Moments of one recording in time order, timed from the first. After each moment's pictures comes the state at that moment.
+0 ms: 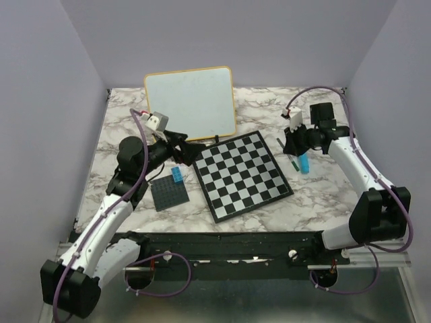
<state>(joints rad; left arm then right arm) -0.32 0.83 0.68 0.17 0.44 -0.37 0.13 1.49 1.16 -0.67 -0.34 -0.47</state>
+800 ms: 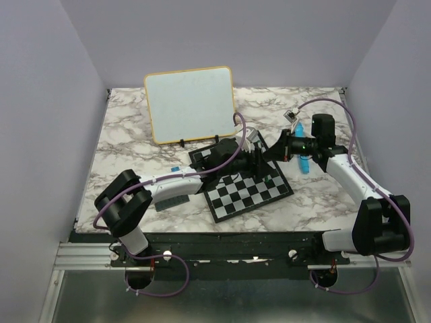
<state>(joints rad) -0.91 1.64 0.99 0.41 0.27 -0.66 0.12 1.35 0.90 -0.17 -1.06 0.19</state>
